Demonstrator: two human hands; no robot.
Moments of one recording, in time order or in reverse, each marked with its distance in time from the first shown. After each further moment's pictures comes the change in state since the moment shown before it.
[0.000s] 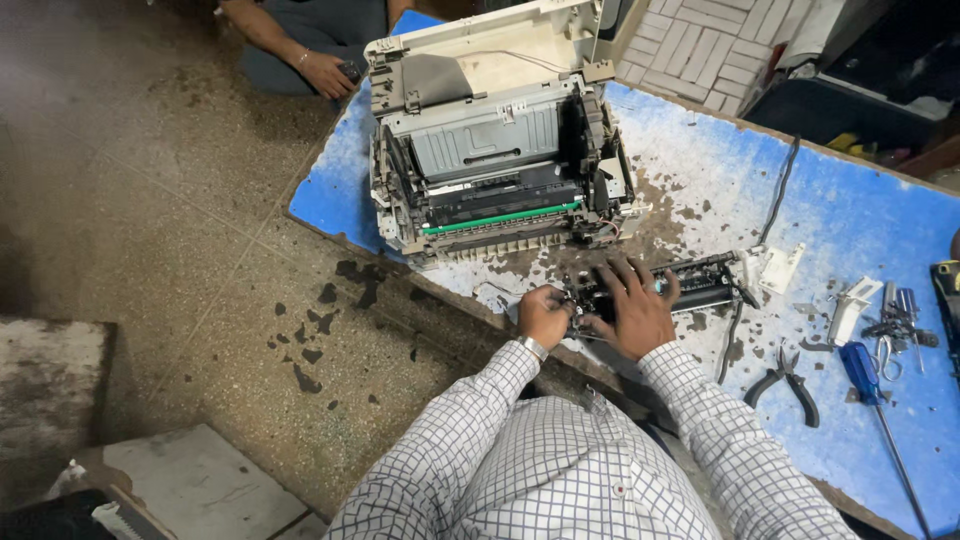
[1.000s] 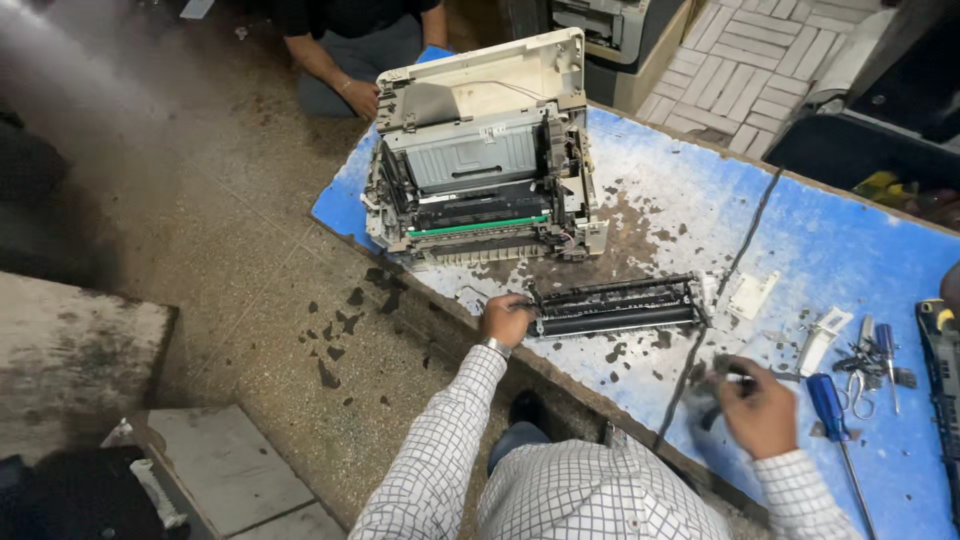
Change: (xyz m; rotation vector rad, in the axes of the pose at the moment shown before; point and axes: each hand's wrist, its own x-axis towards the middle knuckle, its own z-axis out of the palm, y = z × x) left_hand 0.002 -0.009 0.000 0.102 0.156 -0.097; right_hand -0.154 0.165 -0.048 0.793 0.022 0.582
